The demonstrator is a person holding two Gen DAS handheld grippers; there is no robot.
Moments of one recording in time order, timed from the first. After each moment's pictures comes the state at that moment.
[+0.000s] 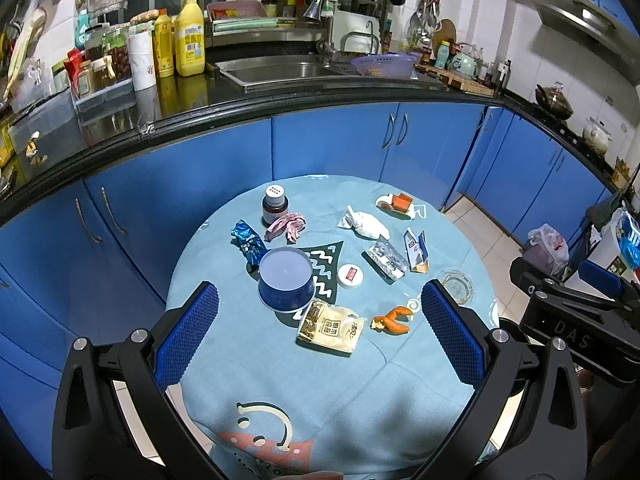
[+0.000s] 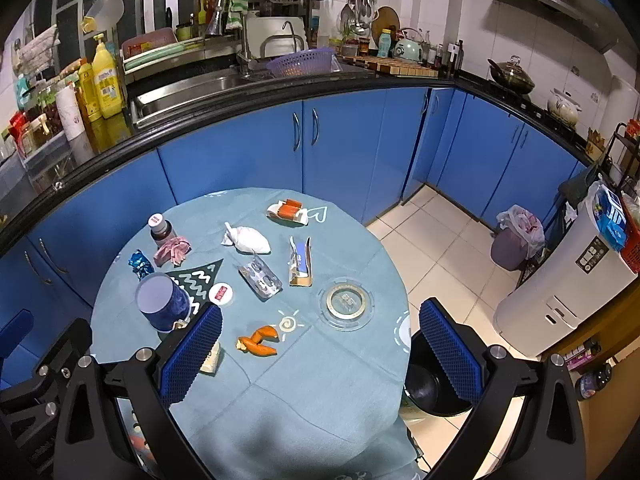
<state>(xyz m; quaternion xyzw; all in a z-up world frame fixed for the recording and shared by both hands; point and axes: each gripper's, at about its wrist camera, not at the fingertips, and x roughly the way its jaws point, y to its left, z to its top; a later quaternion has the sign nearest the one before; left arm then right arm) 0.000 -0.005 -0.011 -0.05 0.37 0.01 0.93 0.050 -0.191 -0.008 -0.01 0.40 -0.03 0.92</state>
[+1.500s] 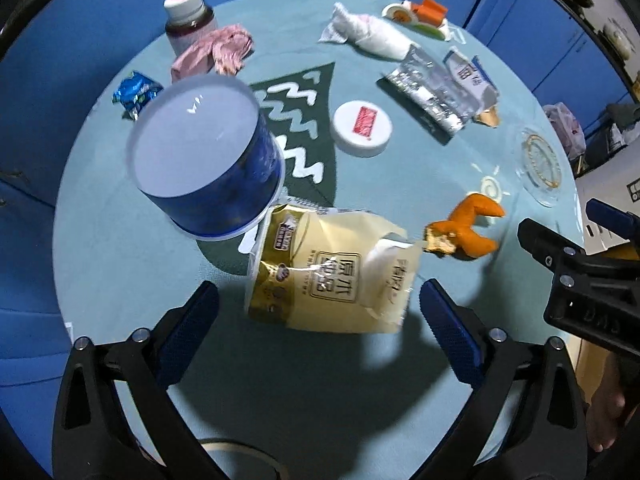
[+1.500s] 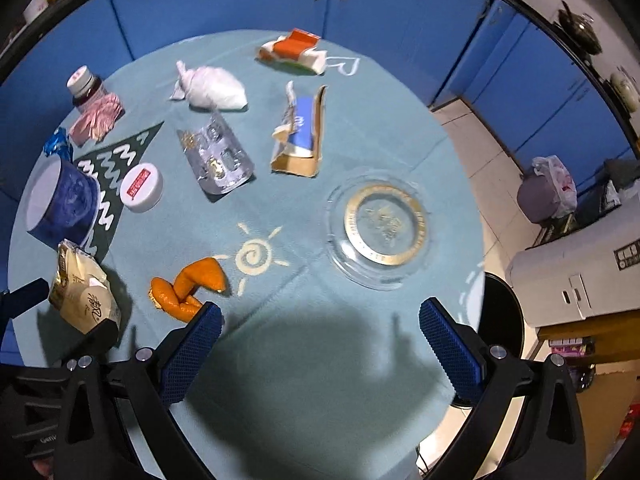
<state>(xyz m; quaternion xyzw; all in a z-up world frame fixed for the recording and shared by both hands) 0.118 -0.019 -0.200 -0.01 0.61 -0.05 0.79 0.155 -0.189 -0.178 -0.06 0.59 0.01 0.81</state>
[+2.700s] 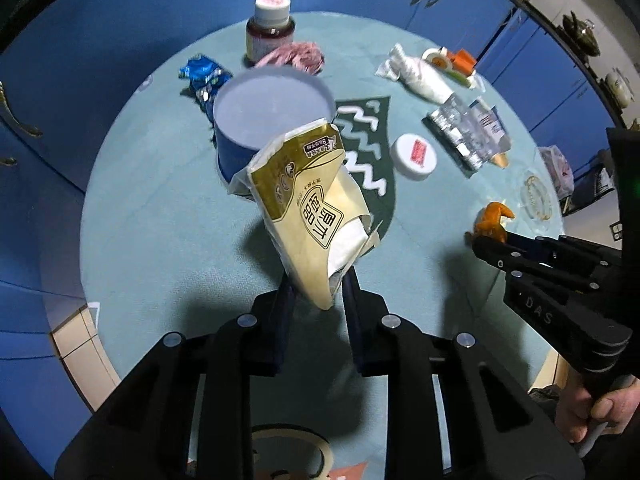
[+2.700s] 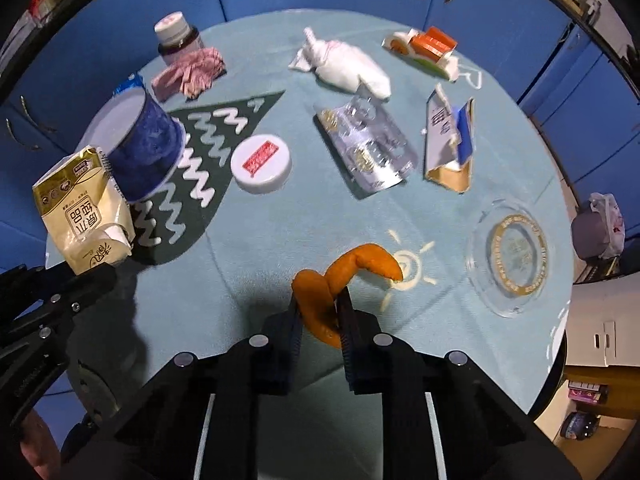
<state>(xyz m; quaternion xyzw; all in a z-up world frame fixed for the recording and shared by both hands) 0.097 0.041 -0.172 -0.07 0.57 -0.04 0.82 0.156 -0.115 -0.189 -0.07 0.59 0.12 0.80</state>
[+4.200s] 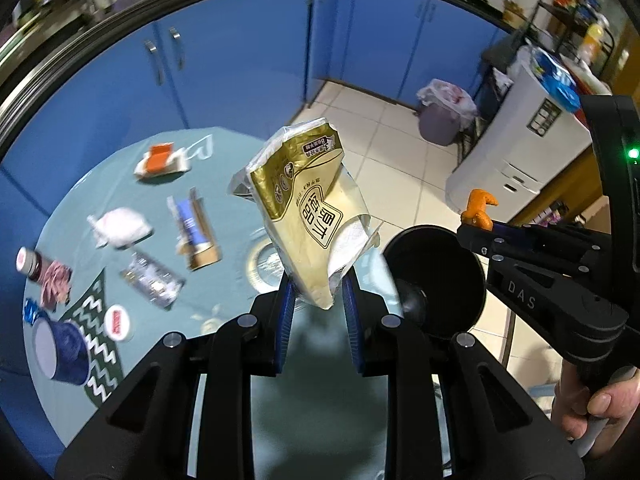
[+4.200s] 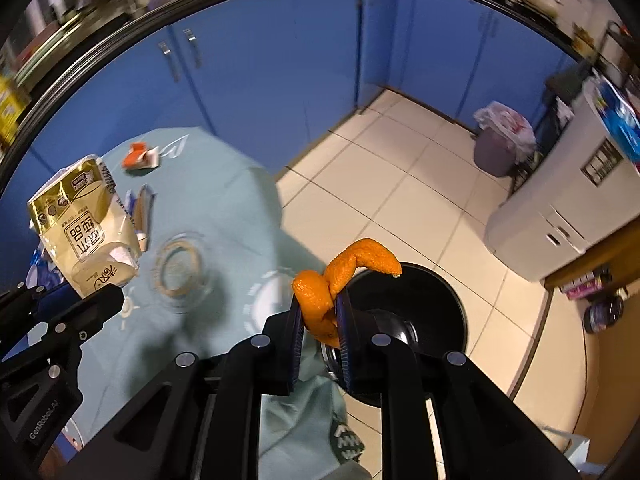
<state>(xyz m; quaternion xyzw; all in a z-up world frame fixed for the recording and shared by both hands) 0.132 -0.237 -0.106 0.10 0.50 -0.25 0.82 0.127 -0.400 -0.131 0.09 0.53 -0.09 0.84</state>
